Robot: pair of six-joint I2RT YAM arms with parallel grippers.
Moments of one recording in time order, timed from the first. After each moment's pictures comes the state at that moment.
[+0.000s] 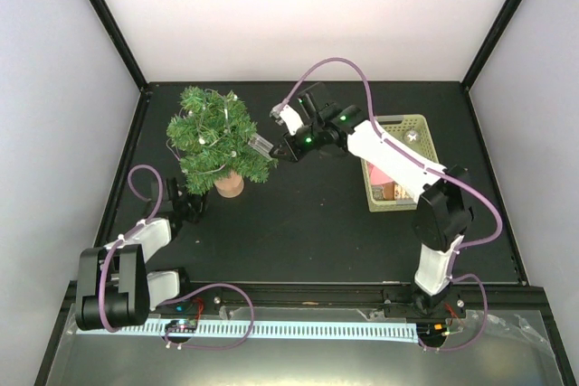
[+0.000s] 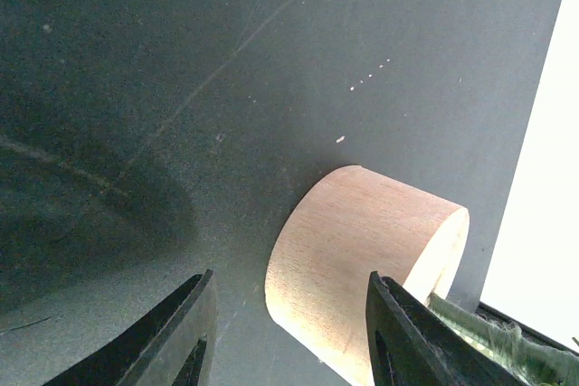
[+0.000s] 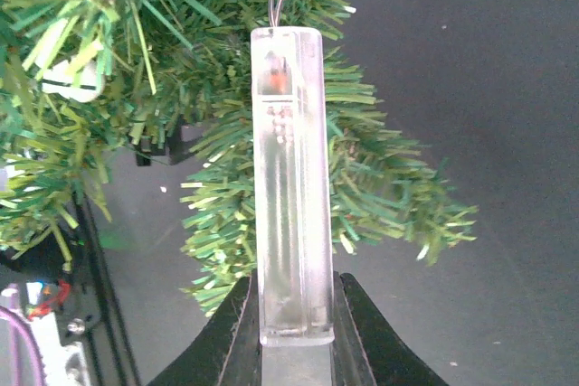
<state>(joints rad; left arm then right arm) 0.12 1.18 0.30 0.09 0.37 -1.29 0.69 1.85 1.69 -0.74 -0.52 -0.01</state>
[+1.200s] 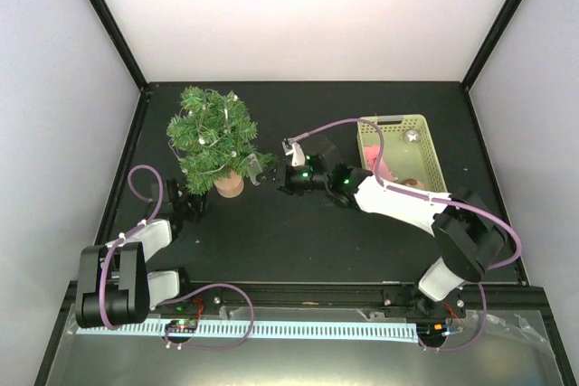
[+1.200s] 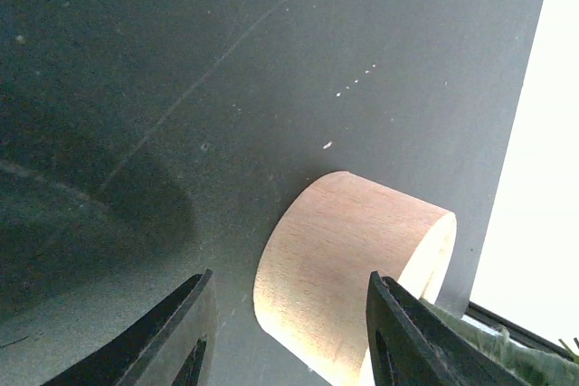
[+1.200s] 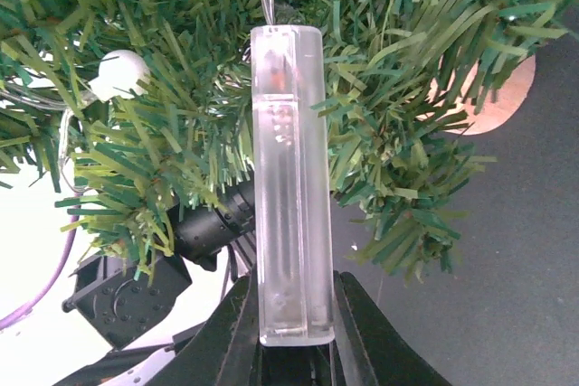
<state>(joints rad) 0.12 1.19 0.28 0.16 0.37 -1.30 0.85 1.59 1.02 0.13 -0.48 1.04</state>
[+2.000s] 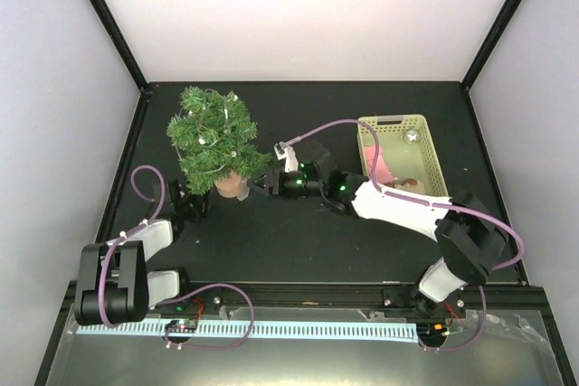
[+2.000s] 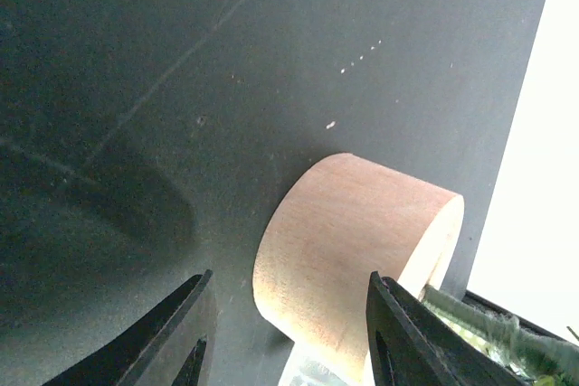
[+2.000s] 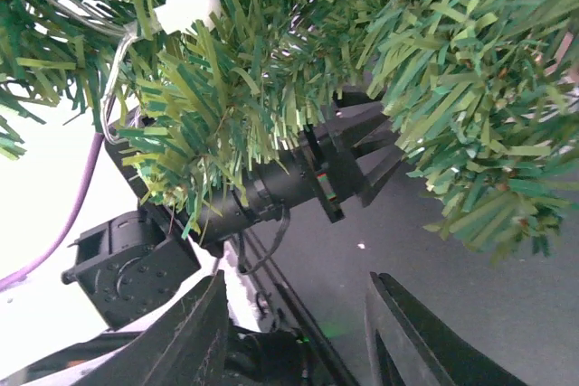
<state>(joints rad) 0.10 1.20 0.28 0.18 0.38 -1.31 0.92 1.59 1.02 0.18 -0.43 1.01</state>
